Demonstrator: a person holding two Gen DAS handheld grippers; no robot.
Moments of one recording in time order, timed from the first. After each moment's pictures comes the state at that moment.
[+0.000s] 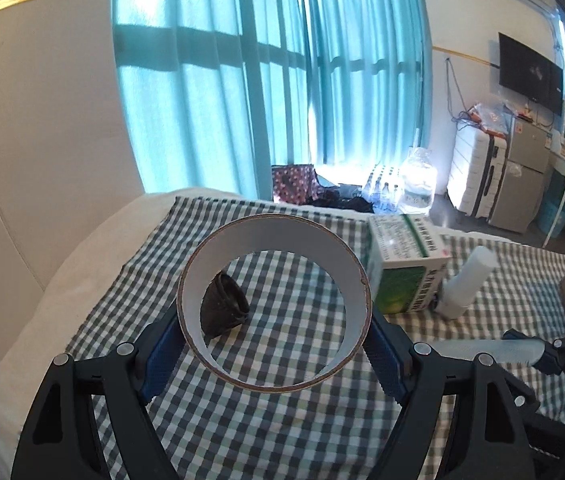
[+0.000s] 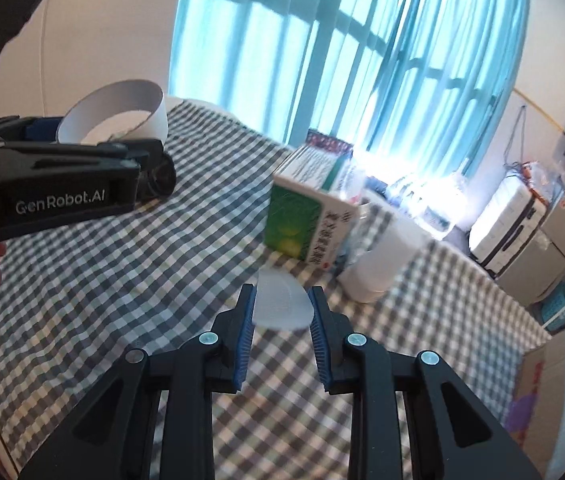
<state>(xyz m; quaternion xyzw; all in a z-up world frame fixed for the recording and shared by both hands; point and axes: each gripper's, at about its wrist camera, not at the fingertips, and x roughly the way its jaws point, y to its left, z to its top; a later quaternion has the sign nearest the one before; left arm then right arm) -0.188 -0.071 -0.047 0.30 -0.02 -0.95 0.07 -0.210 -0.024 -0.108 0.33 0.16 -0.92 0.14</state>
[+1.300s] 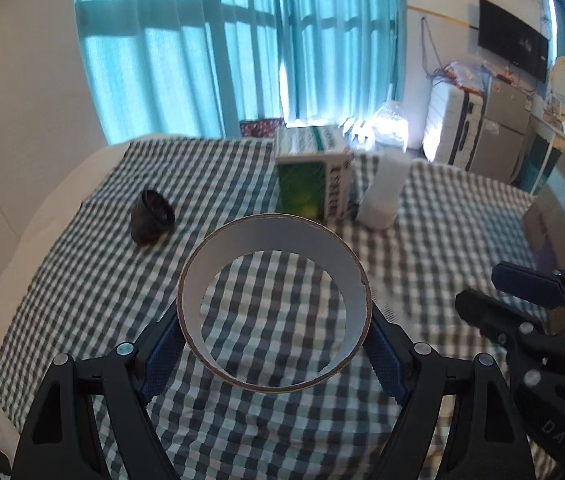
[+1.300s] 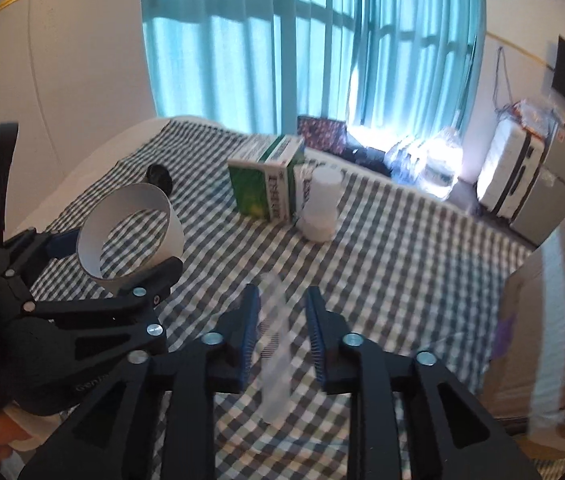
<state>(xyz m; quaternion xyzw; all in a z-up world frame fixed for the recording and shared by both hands) -0.160 0.009 -0.105 0.39 -0.02 -0.92 0.04 -0.186 0.048 -0.104 0.40 0.06 -0.90 0.16</state>
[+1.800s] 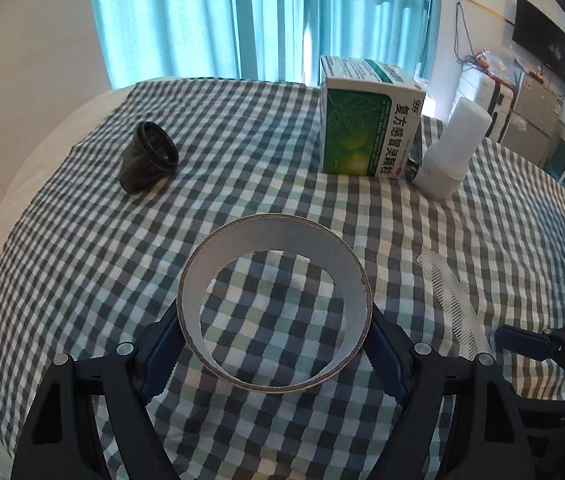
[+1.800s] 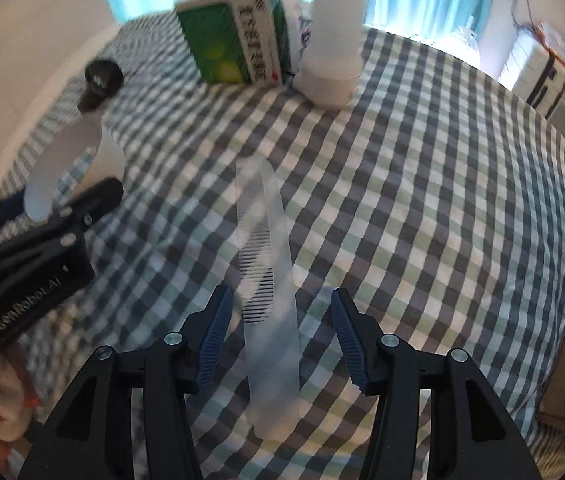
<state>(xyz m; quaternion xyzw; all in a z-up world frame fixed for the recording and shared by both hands) -0.186 -0.017 -0.160 0.43 0.02 -0.90 0.07 -0.227 0.042 -0.197 0.54 0.08 -0.83 0.13</state>
